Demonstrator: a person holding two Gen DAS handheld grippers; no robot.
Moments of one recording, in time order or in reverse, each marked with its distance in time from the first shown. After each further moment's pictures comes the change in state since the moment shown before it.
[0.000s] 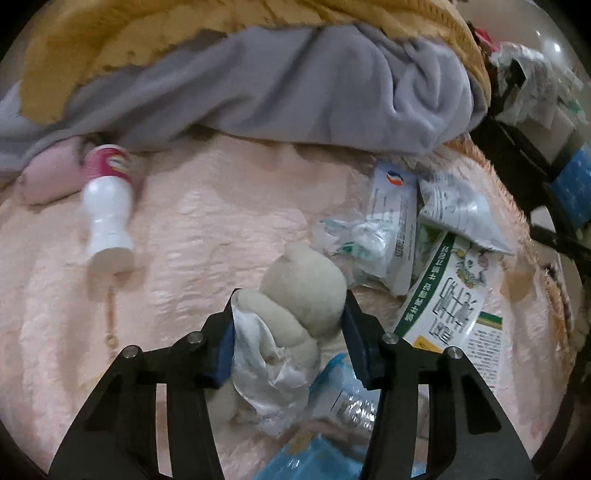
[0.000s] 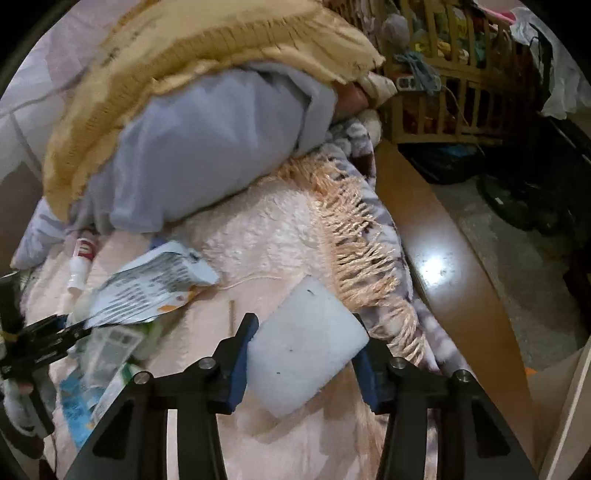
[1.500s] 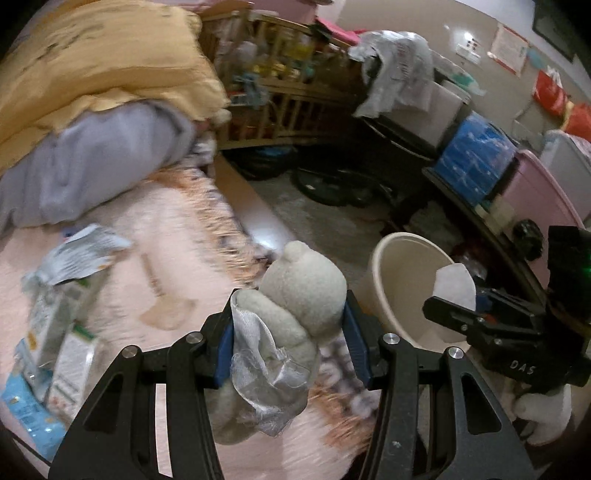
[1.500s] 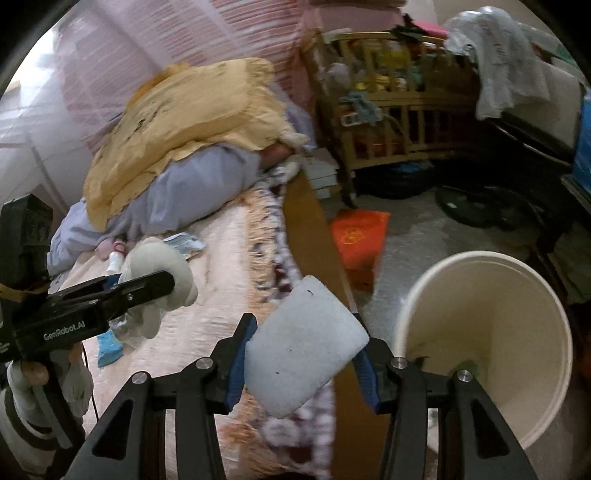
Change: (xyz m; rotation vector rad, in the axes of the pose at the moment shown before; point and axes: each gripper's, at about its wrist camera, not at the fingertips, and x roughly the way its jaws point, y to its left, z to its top) left arm -0.078 -0.339 -0.014 0.193 -0.081 -0.319; right arm -0.203 -0.114 -0.106 0.060 -0.122 -0.055
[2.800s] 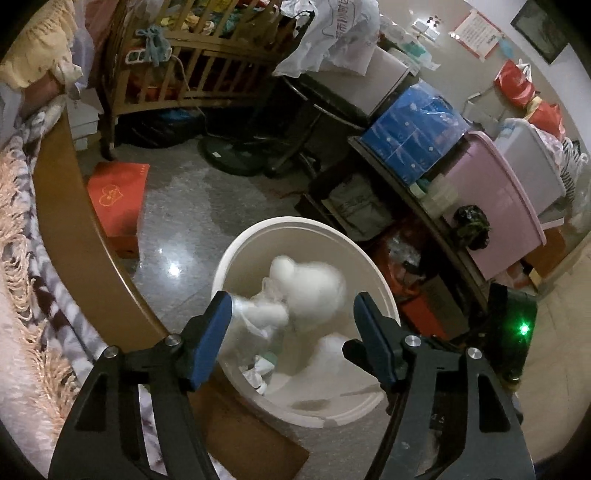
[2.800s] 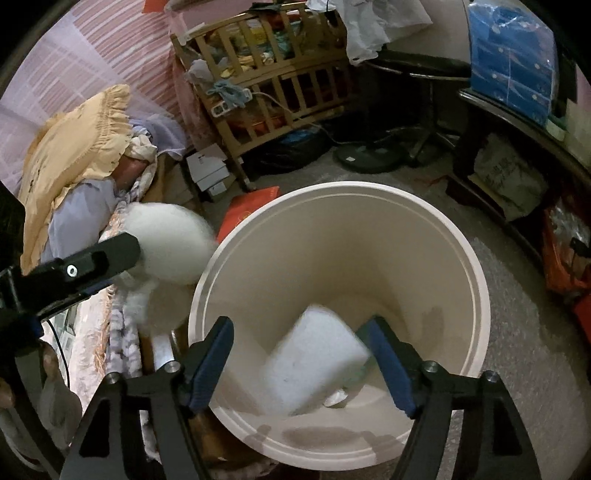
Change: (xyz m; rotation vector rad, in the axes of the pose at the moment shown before) left arm 0.121 -0.127 0.030 -0.011 0.129 -0.290; right arm -0.003 -0.161 -0.042 0.271 0.058 -0.199
